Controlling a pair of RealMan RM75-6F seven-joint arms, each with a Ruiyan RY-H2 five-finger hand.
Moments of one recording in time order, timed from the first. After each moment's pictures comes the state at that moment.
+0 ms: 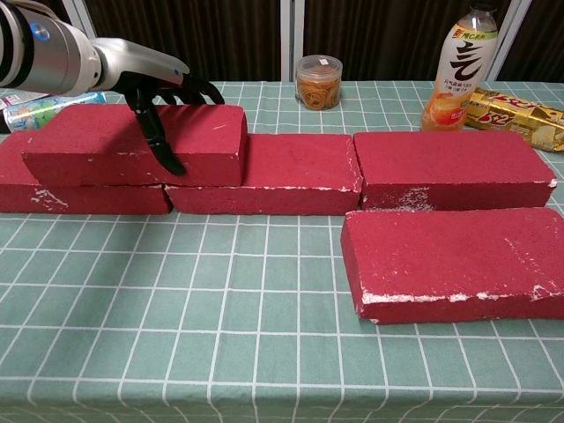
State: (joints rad) left arm -1.20 -1.29 -0.06 -1.73 0.35 0.75 0.43; right arm -0.01 -1.13 0.11 -1.43 -1.40 1.48 0.26
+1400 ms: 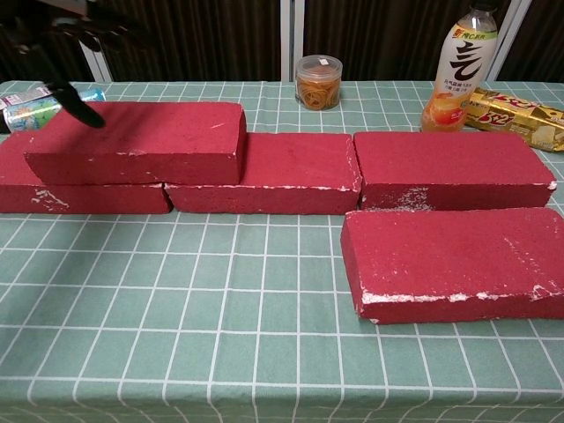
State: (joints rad) left arm -1.05 -0.96 -0.04 -2.05 0.55 0.90 0.33; right arm -0.01 -1.05 0.09 -1.51 -1.49 1.52 0.20
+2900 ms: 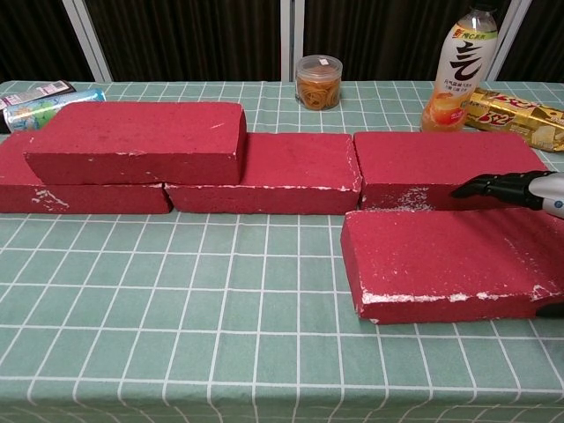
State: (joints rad) left arm -0.19 -0.99 0.16 -1.74 1.53 1.49 -0.25; right arm 0.36 -1.20 0.02 -1.95 -1.29 0.97 -0.50
